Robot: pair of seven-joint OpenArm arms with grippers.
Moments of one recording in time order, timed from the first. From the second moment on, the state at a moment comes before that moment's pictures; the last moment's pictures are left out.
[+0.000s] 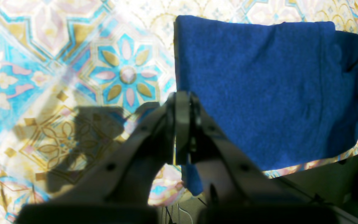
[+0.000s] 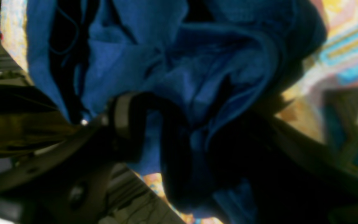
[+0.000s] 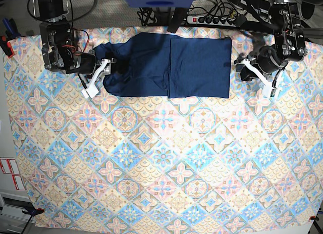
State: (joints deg) left arm 21.8 -18.1 -18.6 100.8 -39.3 -19.3 57.0; right arm -10.1 19.9 -2.6 74.7 52.4 27.2 -55.0
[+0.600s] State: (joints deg) left arm 21.9 -18.0 -18.6 100.8 -39.4 -19.3 56.9; right arm -6.9 18.3 7.9 65.4 54.1 28.0 -57.0
